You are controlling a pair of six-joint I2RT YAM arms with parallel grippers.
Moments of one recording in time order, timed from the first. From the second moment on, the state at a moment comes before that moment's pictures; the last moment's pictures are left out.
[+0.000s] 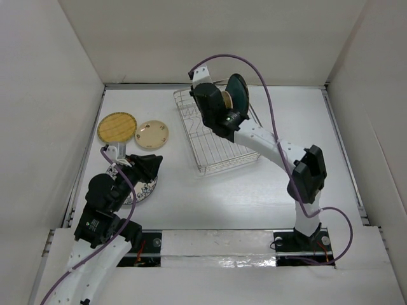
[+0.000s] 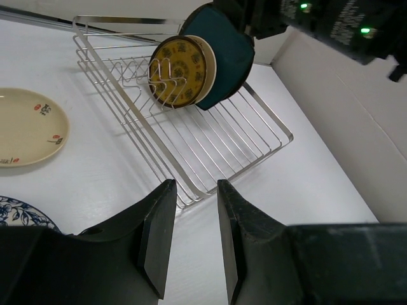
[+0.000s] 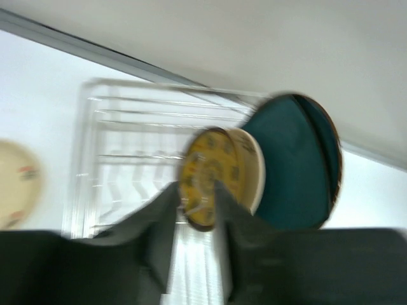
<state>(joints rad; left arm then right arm) -0.39 0.31 0.61 -0.32 0.08 -0.47 0.82 1.96 1.85 -0.17 0.73 -0.11</state>
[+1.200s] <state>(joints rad) -0.39 0.24 0.61 -0.34 -0.02 -0.48 0.98 2.33 1.79 -0.03 -0.16 0.46</state>
